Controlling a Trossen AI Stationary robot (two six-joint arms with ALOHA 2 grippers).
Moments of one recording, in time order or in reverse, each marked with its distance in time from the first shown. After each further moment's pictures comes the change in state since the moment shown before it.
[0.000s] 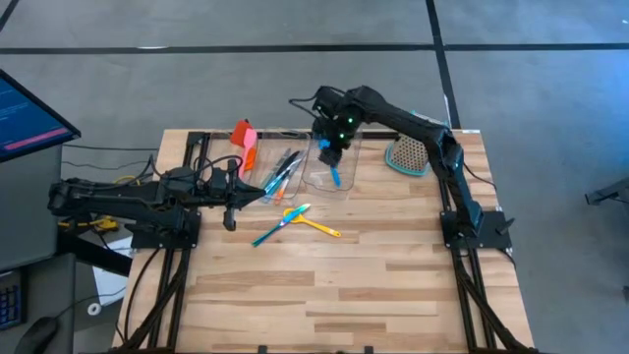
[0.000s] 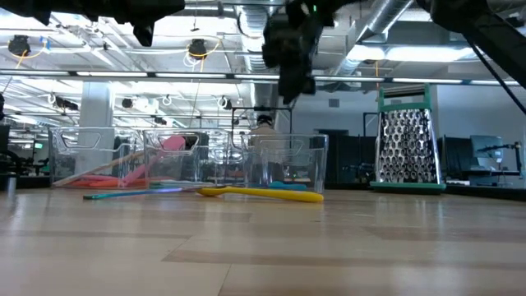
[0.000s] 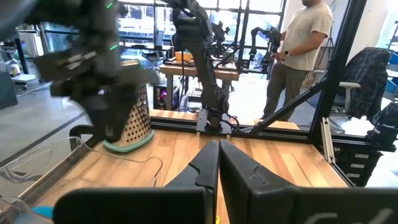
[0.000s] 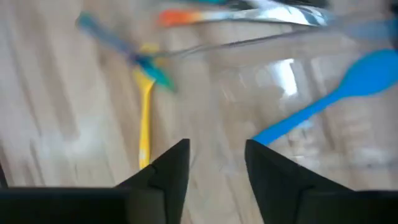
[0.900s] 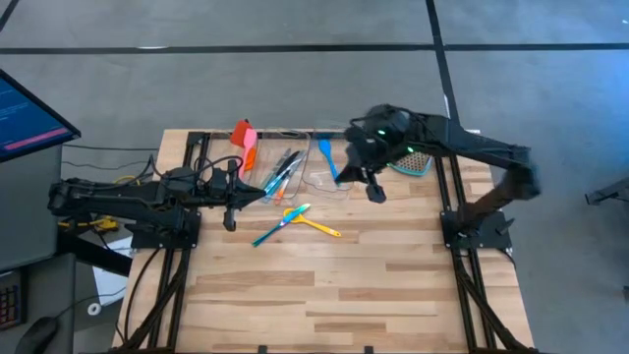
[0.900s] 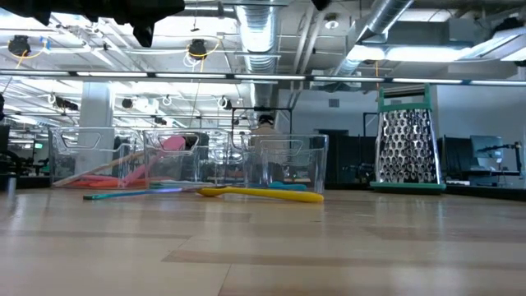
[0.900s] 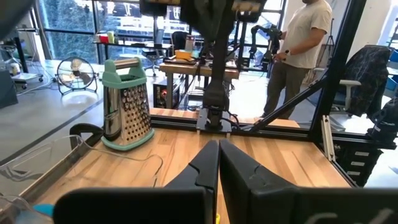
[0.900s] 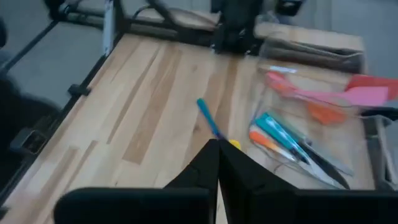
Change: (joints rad) left arm -0.001 0.000 0.000 -0.008 0.000 0.003; right arm 0.280 -0.633 -0.499 0.472 -0.046 -0.261
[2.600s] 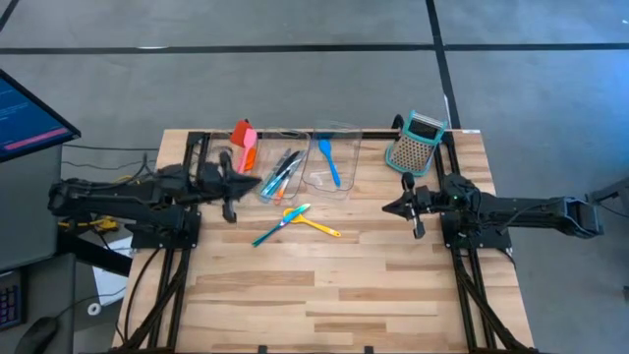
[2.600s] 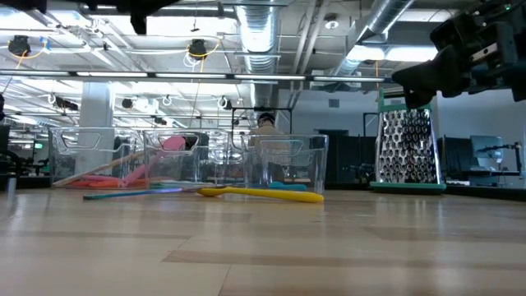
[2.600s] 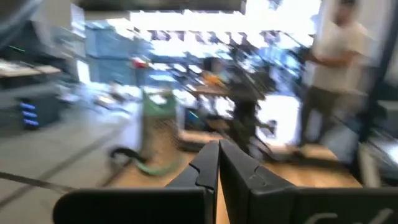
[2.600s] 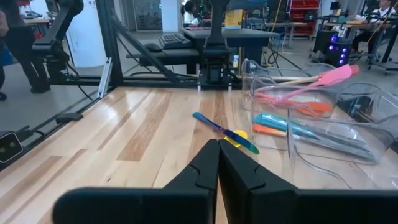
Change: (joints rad) left arm 0.000 -0.021 0.027 0.040 -0.137 0.039; right arm -0.050 -0.990 -1.642 1.264 0.012 0.277
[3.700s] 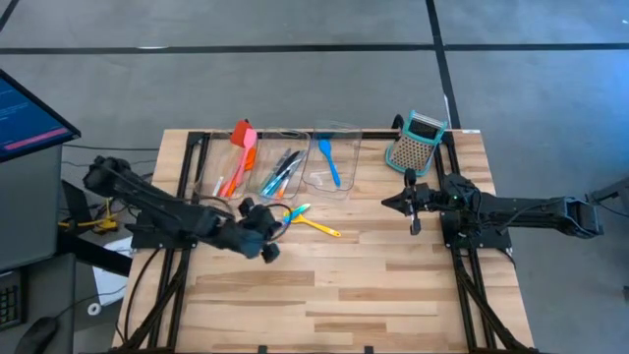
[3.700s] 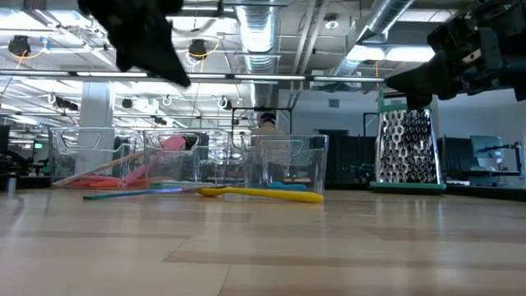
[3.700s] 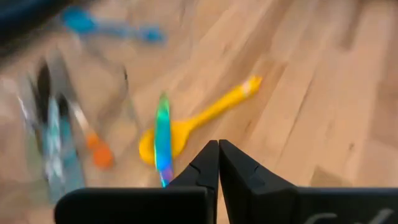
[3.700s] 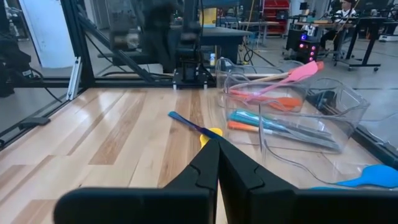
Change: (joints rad) left arm -0.409 0.663 0.375 -0.692 -0.477 -0.668; right arm -0.001 0.000 0.000 -0.003 0.108 0.000
